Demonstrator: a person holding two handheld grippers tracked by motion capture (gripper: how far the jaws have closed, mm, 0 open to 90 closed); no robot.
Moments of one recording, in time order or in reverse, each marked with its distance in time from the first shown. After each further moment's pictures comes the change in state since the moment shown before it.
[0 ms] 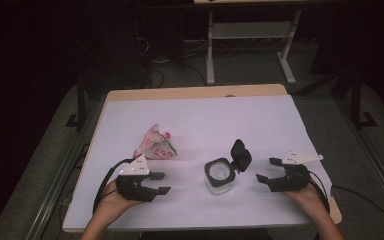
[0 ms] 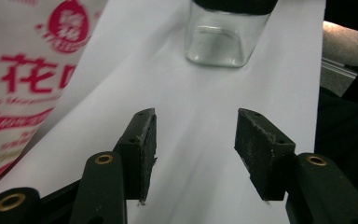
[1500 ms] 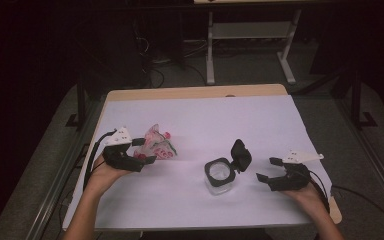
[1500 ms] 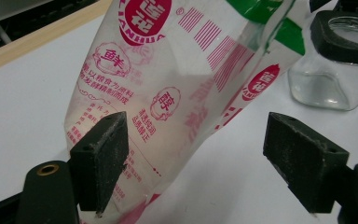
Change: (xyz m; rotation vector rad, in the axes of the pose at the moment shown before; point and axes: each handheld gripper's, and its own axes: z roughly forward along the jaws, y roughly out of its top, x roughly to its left) left arm 0.076 0.014 -0.015 -0.113 0.162 -0.034; right arm -0.003 -0.001 0.001 0.001 0.001 0.021
